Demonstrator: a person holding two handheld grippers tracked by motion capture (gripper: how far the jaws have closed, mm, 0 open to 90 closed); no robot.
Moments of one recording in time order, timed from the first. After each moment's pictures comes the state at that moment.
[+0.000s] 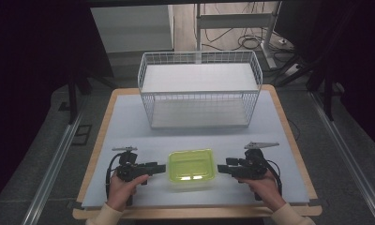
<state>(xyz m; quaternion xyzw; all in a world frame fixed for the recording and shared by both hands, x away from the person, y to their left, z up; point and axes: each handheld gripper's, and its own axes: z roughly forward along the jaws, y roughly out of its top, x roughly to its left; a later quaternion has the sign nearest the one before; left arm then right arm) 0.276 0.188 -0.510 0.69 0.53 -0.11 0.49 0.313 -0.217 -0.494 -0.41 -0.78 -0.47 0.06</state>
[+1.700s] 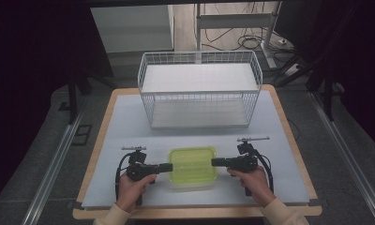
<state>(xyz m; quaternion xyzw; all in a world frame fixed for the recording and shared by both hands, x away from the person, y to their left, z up) 0.279 0.165 -0.511 0.68 0.51 -0.13 0.50 0.333 -0.198 -0.498 -0.46 -0.74 -0.47 0.16</state>
